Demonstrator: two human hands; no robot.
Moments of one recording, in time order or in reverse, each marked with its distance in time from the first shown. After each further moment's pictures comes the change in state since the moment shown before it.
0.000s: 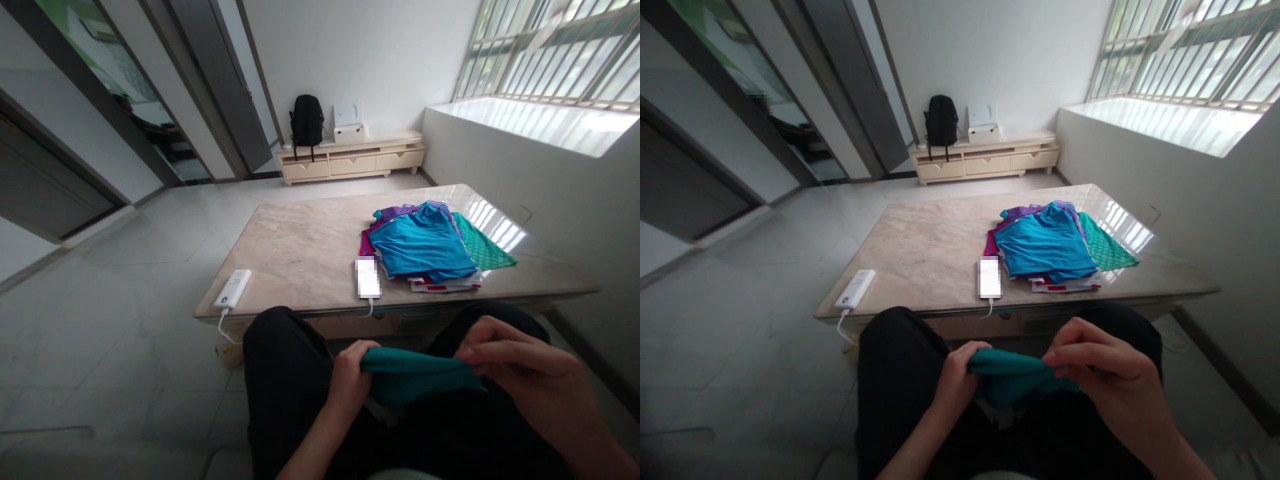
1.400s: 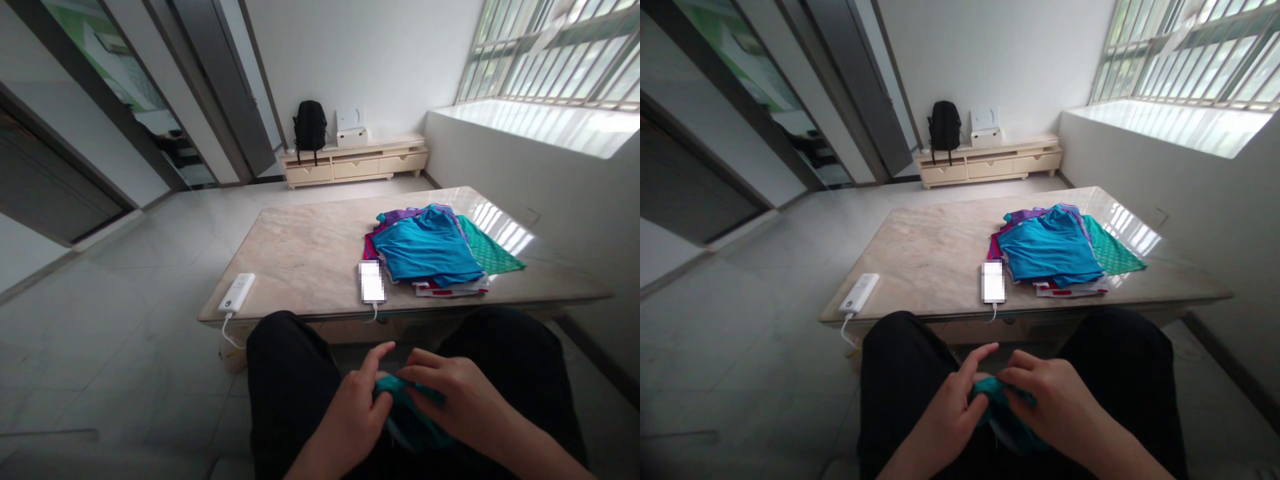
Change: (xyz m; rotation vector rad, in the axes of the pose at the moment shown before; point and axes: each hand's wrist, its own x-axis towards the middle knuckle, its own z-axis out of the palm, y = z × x) left_hand -0.027 0.069 -0.035 -0.044 -0.264 -0.072; right_hand -0.002 0.041 0.042 -0.586 -0.657 -0.039
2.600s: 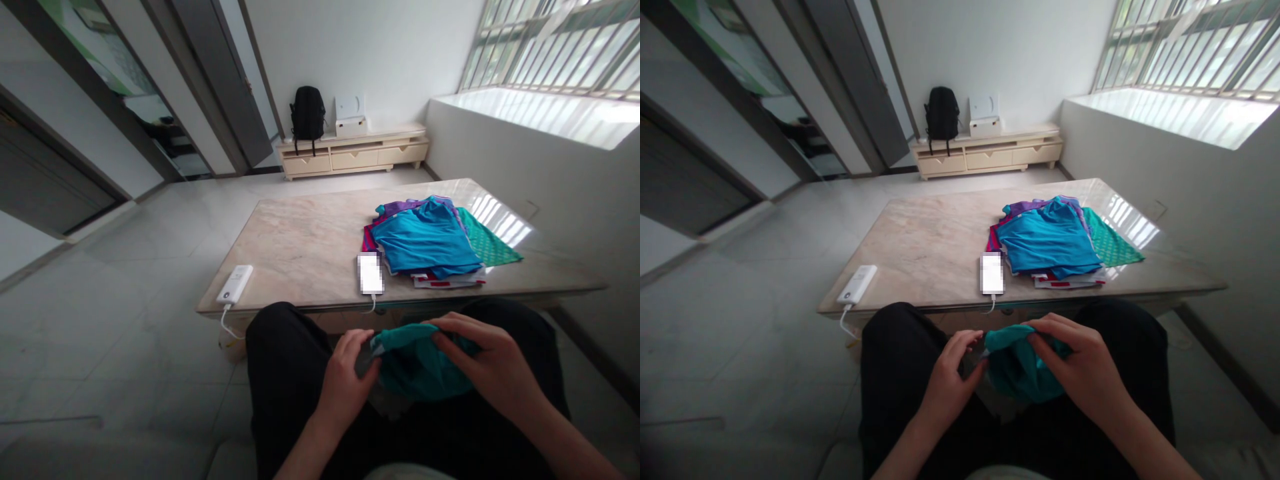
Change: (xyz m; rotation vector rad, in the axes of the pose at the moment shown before) left_hand 0.019 -0.058 0.011 0.101 0.351 0.193; right_hand -0.004 0.009 -0.031 0.203 0.457 0.153
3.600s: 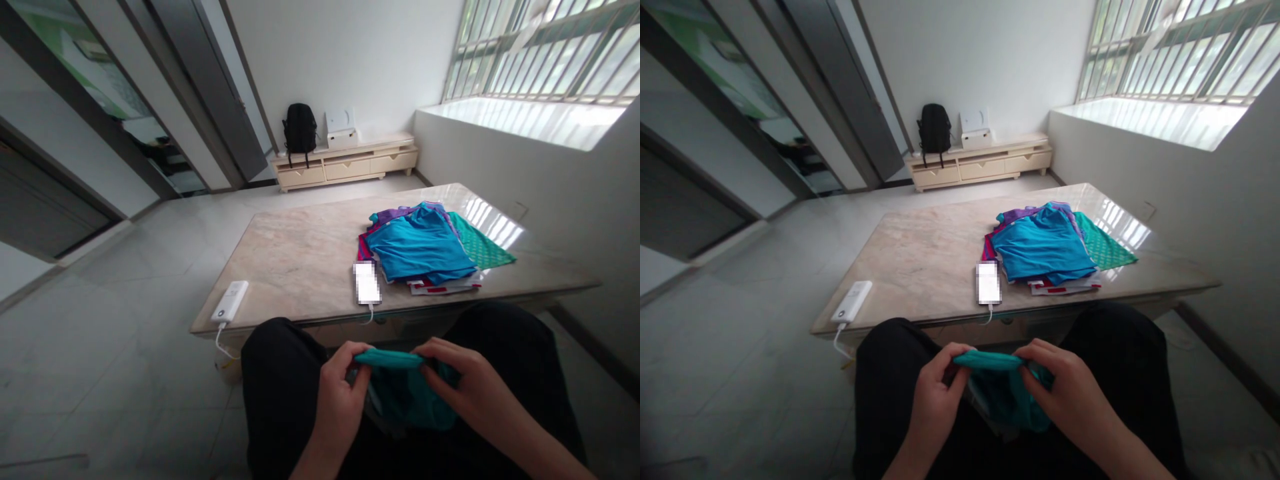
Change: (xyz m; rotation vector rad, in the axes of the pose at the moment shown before) left_hand 0.012 0.038 -0.015 -0.175 0.102 -0.073; right_hand -0.015 0.014 0.020 -0.051 -0.246 0.090
